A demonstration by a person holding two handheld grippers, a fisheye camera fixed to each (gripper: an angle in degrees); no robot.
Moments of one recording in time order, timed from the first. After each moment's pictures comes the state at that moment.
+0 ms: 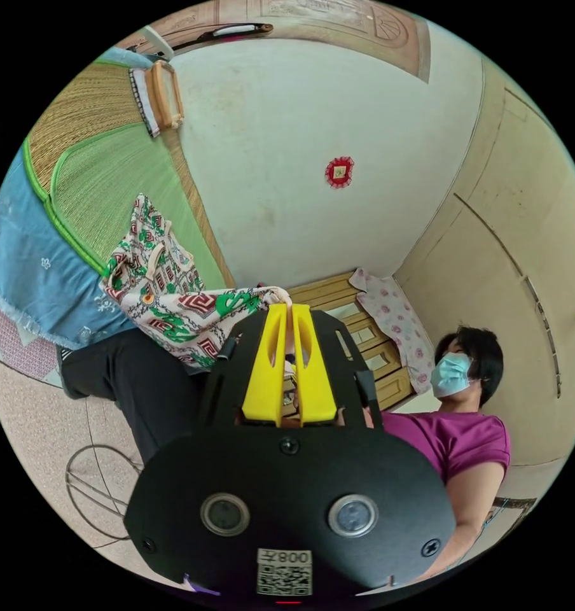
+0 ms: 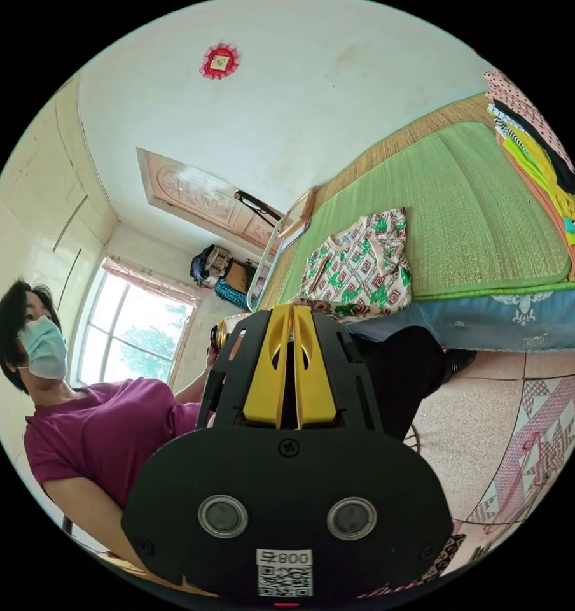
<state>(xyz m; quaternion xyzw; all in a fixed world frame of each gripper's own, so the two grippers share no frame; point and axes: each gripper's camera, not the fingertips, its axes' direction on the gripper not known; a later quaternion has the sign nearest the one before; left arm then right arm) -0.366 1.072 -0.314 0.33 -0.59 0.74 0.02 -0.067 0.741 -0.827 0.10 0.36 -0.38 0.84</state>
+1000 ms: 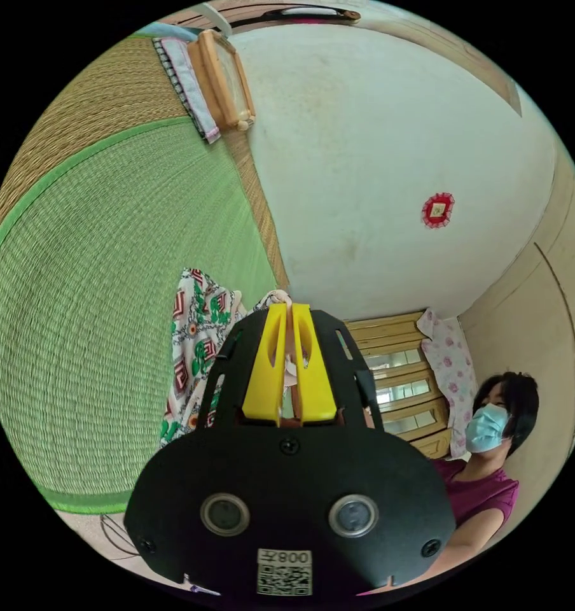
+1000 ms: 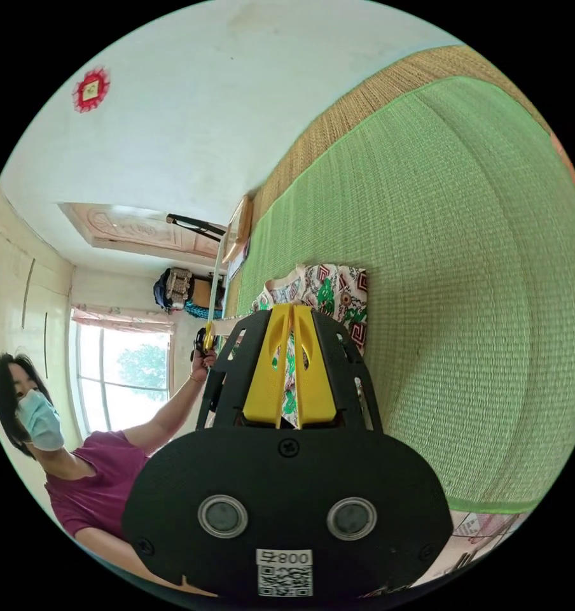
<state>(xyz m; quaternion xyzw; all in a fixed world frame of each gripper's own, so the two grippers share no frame) 0.077 1.142 -0.350 0.47 -0.55 0.69 0.00 -0.105 0.294 -0.800 0.10 0.40 -0.26 0.87</state>
